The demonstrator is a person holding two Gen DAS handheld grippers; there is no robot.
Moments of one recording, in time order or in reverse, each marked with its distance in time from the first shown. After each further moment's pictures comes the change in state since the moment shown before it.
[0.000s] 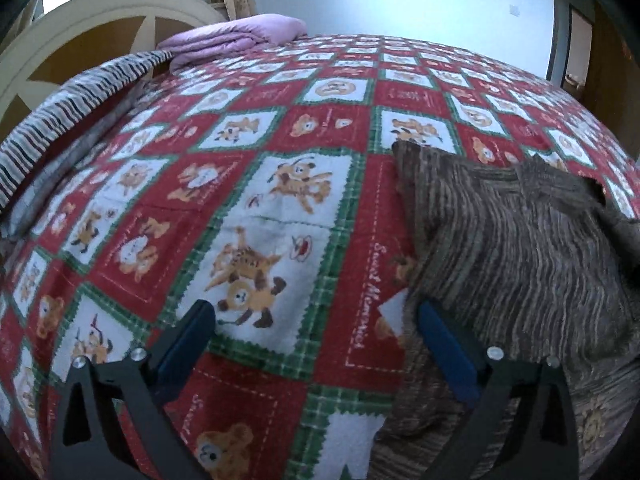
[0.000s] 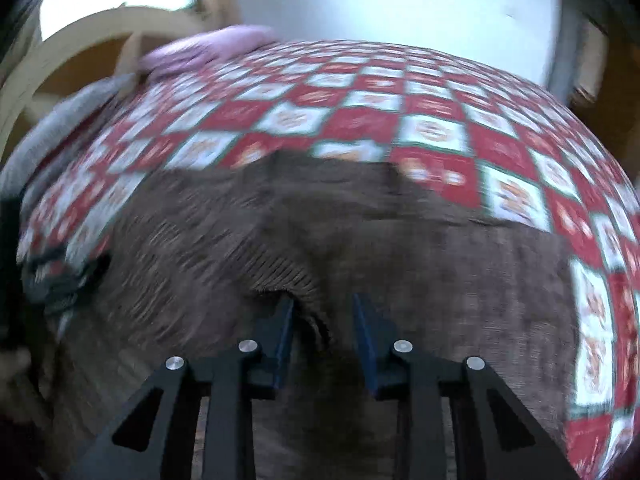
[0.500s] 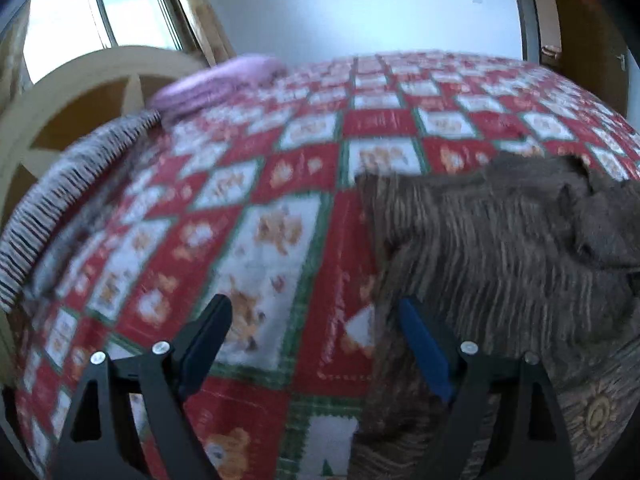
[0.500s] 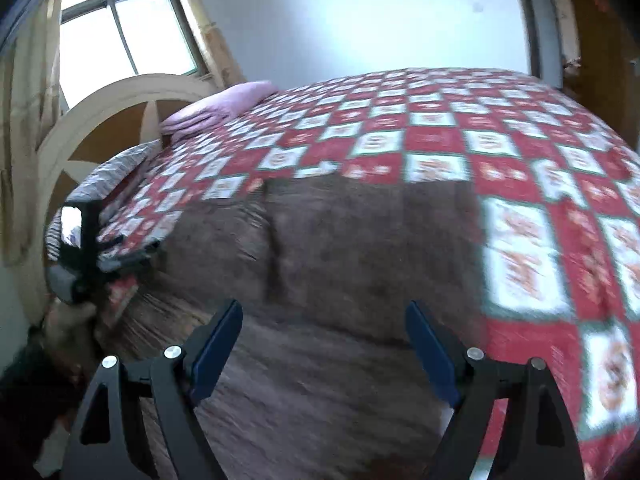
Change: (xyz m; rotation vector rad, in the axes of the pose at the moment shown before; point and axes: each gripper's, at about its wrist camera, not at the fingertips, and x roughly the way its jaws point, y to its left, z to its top) left arm -0.018 -0.034 0.007 0.174 -0.087 0.075; right arm -0.093 -0.043 -0.050 0.026 -0.117 0.225
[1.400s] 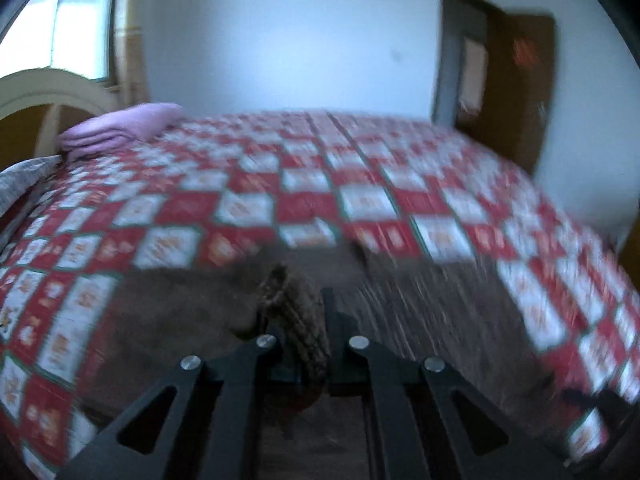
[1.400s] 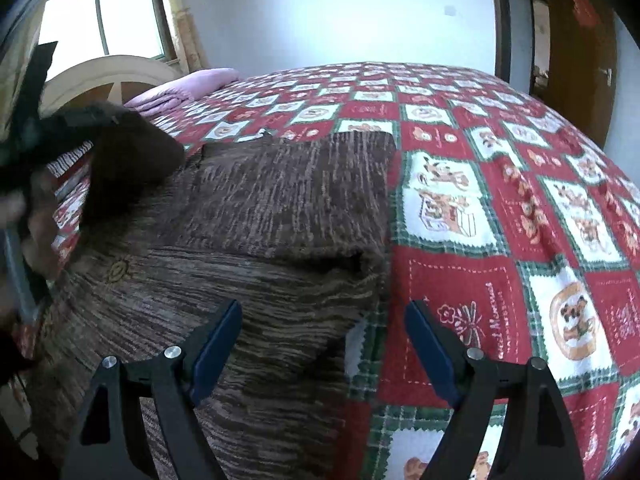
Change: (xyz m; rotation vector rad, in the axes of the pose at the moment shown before) left arm -0.073 -0.152 0.024 0.022 -0.178 -0.374; right arm -0.024 -0.062 -0.073 0.025 -0.006 -0.189
